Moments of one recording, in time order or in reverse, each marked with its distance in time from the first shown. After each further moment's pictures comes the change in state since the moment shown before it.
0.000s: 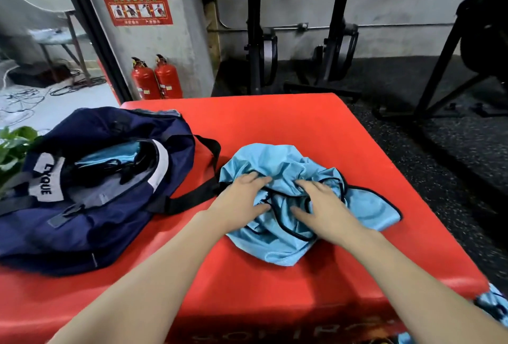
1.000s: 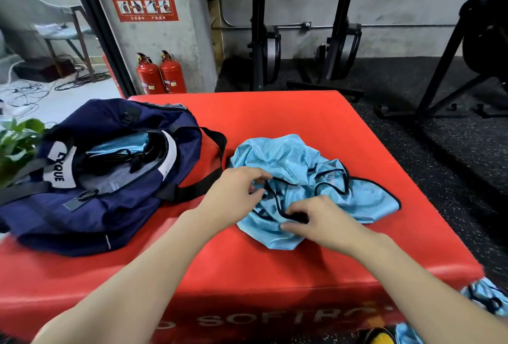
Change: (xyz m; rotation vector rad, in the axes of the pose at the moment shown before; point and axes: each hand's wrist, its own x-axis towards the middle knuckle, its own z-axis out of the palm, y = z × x) left_hand -0.054 0.039 -0.049 -0.133 0.198 -0.011; right_hand -0.040 -0.048 -0.019 0.040 -0.166 -0.169
